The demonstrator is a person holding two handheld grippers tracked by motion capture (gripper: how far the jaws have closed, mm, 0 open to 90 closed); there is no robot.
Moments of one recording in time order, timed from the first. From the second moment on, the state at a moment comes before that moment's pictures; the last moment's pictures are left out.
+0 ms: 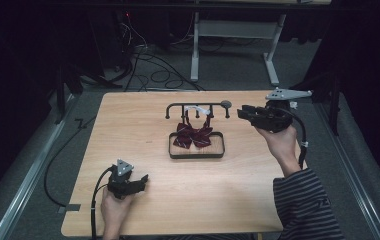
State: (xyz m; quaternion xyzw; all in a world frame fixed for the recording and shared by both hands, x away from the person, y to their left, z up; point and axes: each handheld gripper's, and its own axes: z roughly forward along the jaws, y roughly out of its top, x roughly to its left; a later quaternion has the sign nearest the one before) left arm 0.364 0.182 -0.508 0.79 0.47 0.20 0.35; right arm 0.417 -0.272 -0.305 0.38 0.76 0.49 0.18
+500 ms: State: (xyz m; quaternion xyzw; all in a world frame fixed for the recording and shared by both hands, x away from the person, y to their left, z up) left arm 0.364 0.182 -0.508 0.79 0.47 0.20 0.35; right arm 0.391 -0.298 -0.322 0.40 0.75 0.49 0.19
